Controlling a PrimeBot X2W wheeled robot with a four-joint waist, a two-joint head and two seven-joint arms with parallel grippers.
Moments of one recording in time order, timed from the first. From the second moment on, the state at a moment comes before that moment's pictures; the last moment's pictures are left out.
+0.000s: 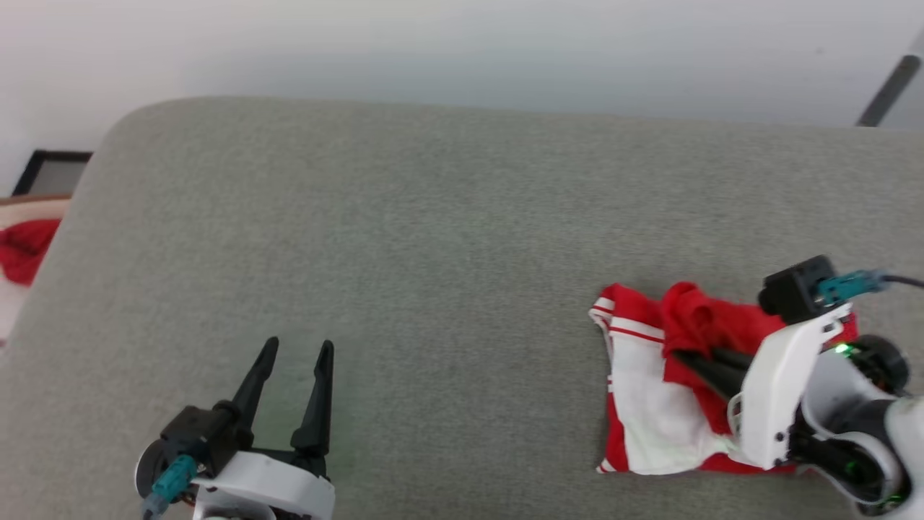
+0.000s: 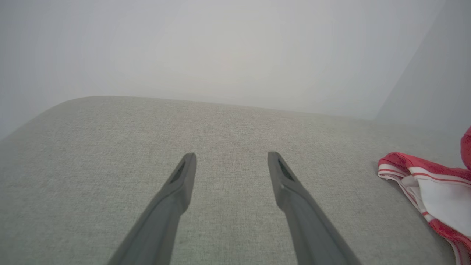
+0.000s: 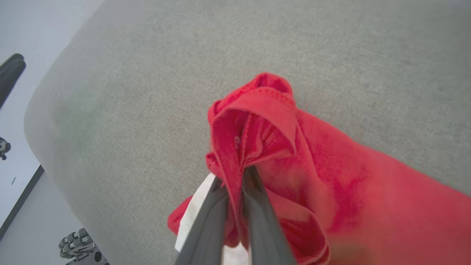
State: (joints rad) left arm -0.09 0.16 -0.09 0.19 -0.31 -0.13 -0.26; right arm -0.32 -0.44 0.32 -0.03 0.74 0.13 0.71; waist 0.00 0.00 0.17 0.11
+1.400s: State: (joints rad) left arm -0.08 0.19 -0.15 0.30 -0.39 -0.13 -0.26; right arm -0.36 -0.58 0.45 0.30 0.87 0.13 0.13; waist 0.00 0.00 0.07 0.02
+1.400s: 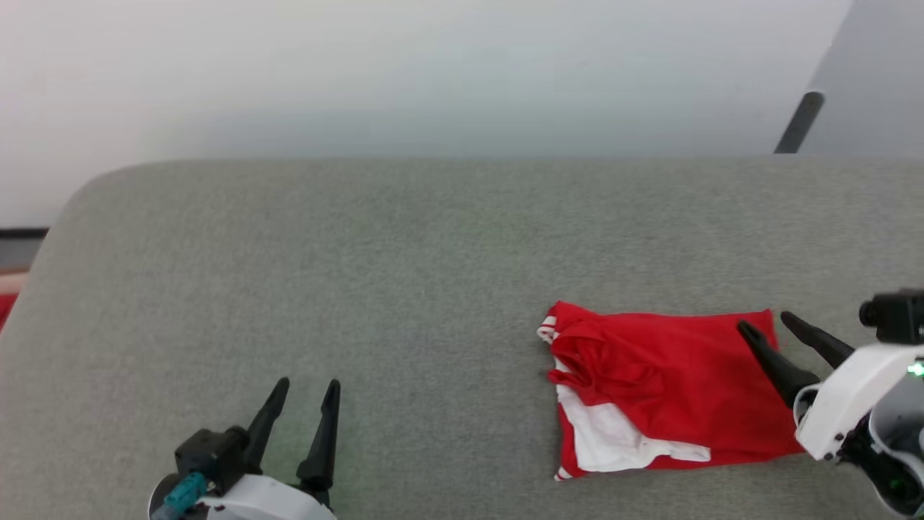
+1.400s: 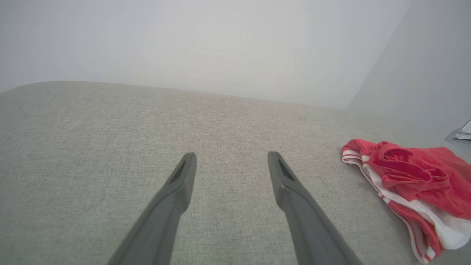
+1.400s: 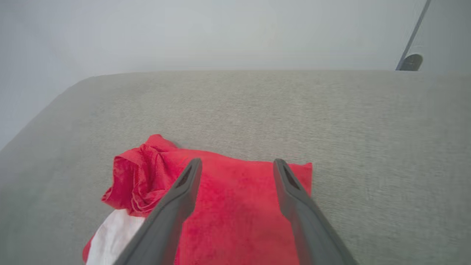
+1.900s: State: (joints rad) left arm -0.03 0.21 -0.12 0.31 -0.38 -0.13 -0.26; right arm -0.22 -0.45 0.32 0.41 0.69 0.13 -0.18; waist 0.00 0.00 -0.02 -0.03
